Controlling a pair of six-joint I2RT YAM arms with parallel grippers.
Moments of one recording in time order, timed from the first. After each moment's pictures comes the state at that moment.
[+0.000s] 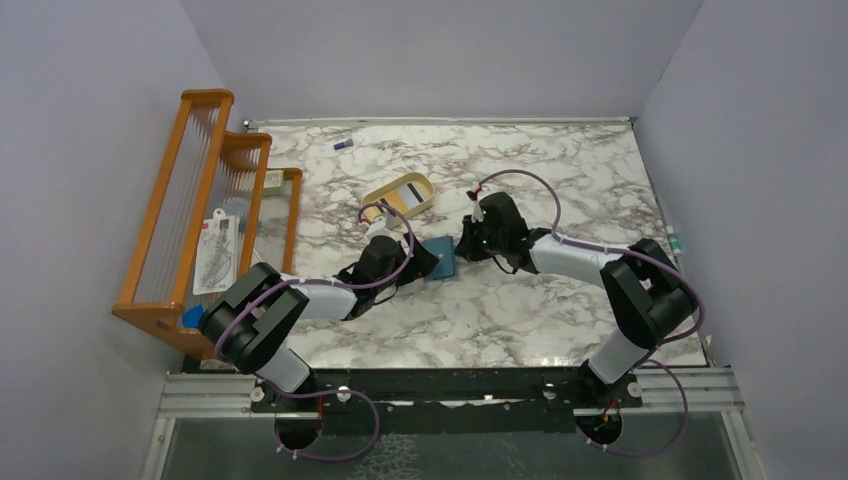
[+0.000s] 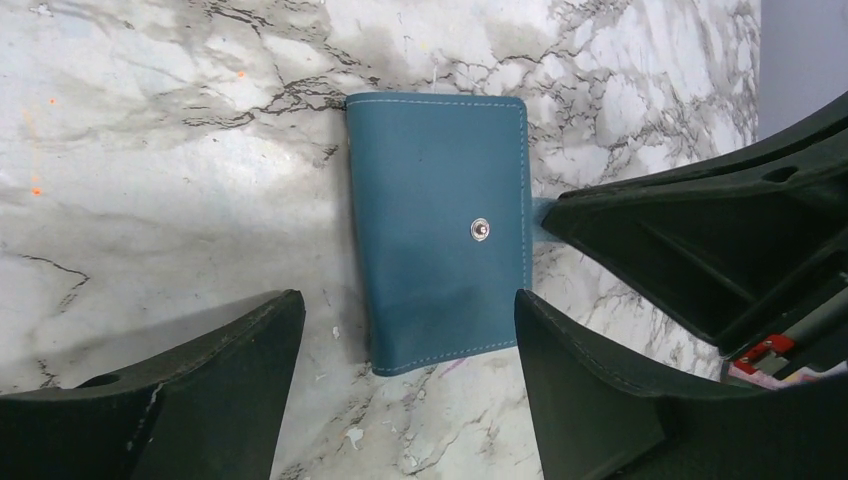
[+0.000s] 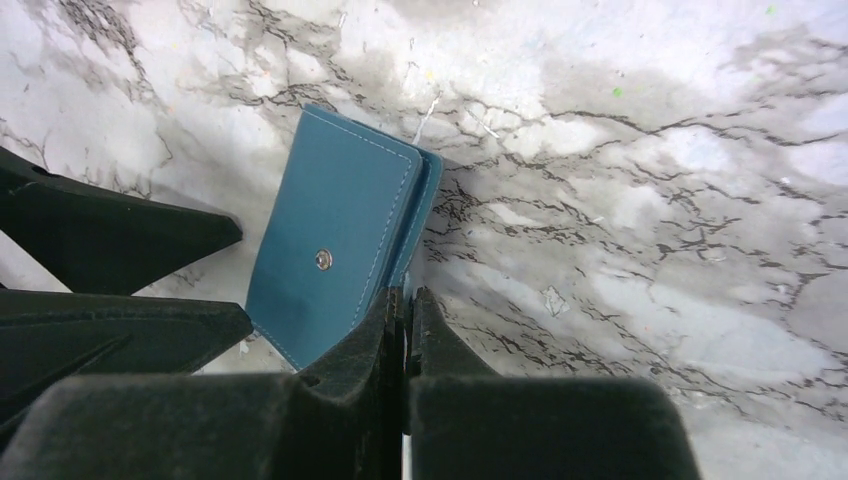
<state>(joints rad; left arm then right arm) -0.69 1.54 0.47 0.56 -0.08 -0.92 0.61 1.66 0.87 0.06 -0.13 0.36</state>
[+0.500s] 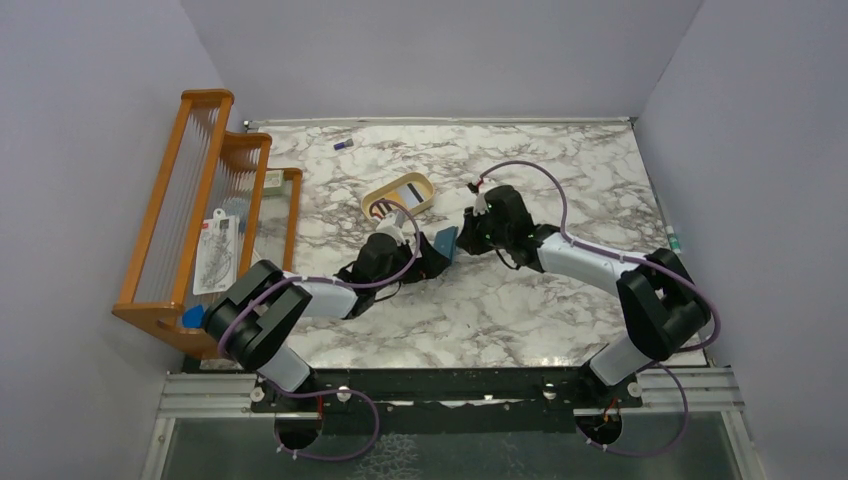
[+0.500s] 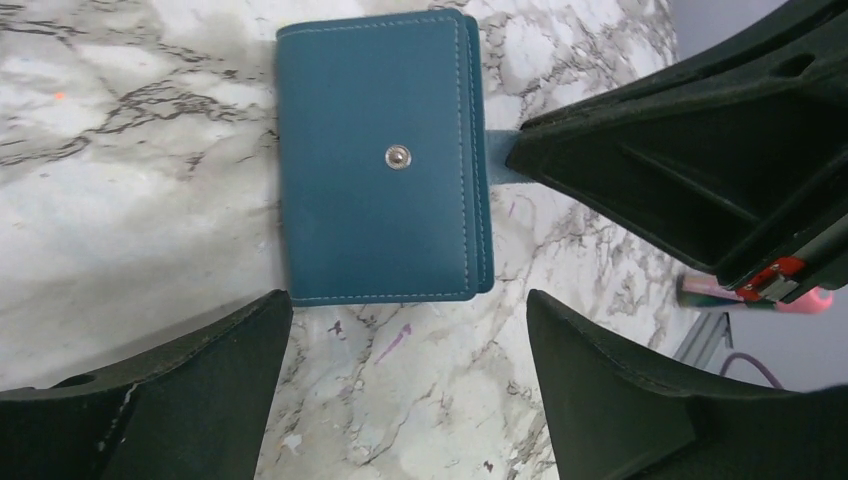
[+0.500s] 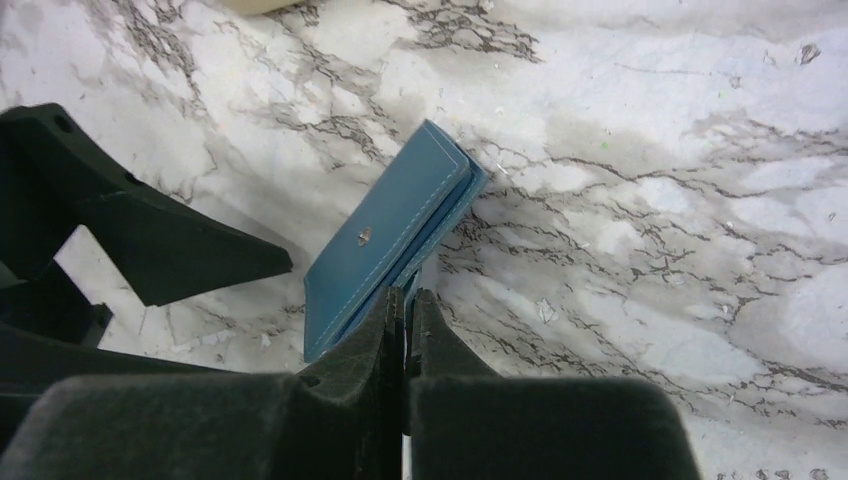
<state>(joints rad) -0.69 1.53 0.48 0.63 0.08 -0.83 0.61 1.58 0.89 0.03 -0.12 0.29</state>
